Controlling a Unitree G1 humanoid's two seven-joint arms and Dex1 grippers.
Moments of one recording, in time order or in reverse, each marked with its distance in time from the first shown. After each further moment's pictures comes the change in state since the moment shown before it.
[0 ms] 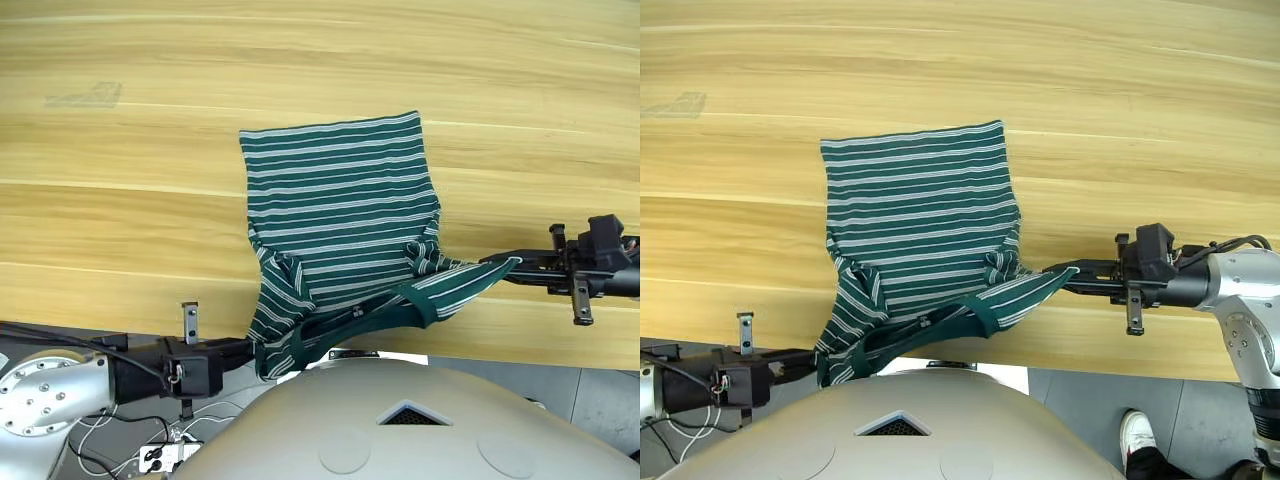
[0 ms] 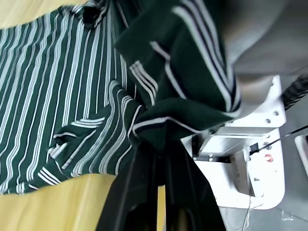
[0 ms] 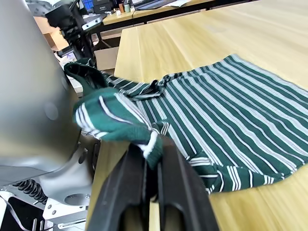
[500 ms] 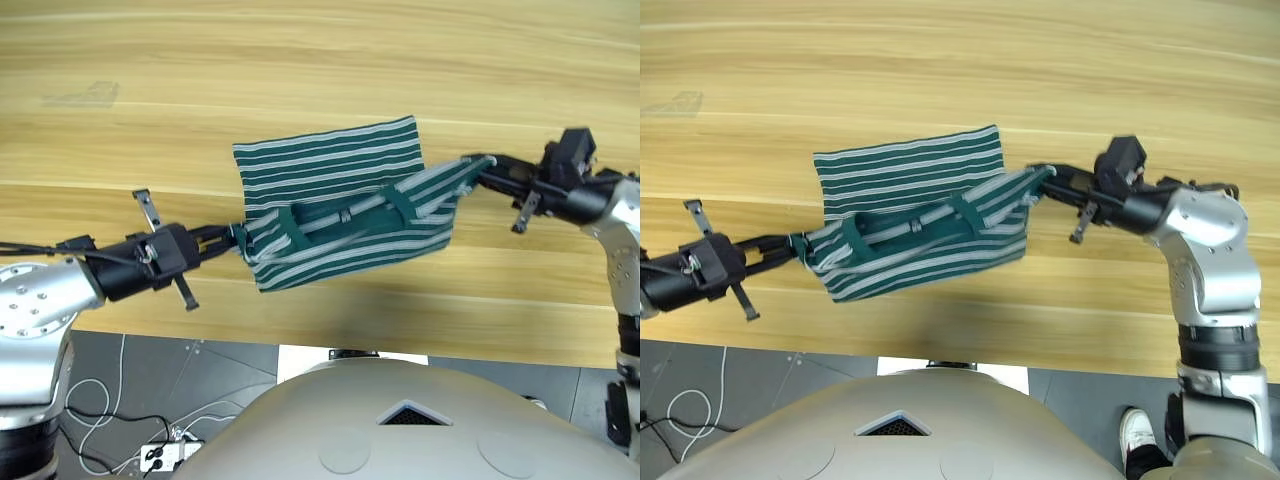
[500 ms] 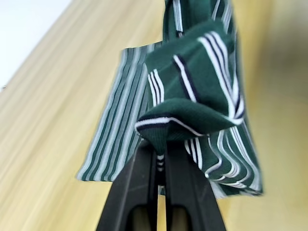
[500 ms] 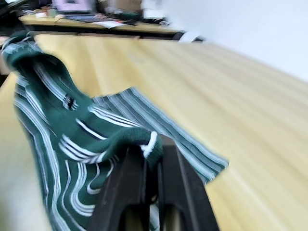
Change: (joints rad) left arm -0.688 -0.054 -0.155 0.266 -0.034 0.252 0.196; right arm -0.484 0.357 0.147 0.218 -0.350 -0.020 -0.355
